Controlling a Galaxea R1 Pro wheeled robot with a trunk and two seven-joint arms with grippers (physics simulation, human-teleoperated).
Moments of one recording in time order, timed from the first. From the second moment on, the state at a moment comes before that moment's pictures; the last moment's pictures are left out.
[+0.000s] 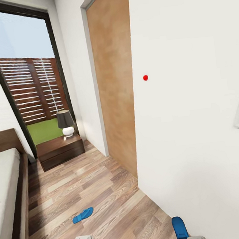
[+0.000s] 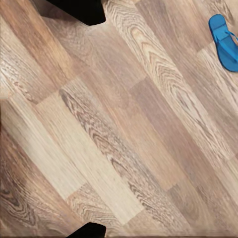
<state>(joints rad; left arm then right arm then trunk) -0.38 0.03 -0.01 -0.30 0.03 0.09 -0.06 -0.34 -0.05 0.03 -0.26 -0.01 0.05 0.00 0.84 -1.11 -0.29</state>
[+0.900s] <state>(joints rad) -0.38 0.03 -0.01 -0.30 0.03 0.08 -0.06 -0.34 -0.04 0.03 -0.26 0.00 0.05 0.00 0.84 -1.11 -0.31</state>
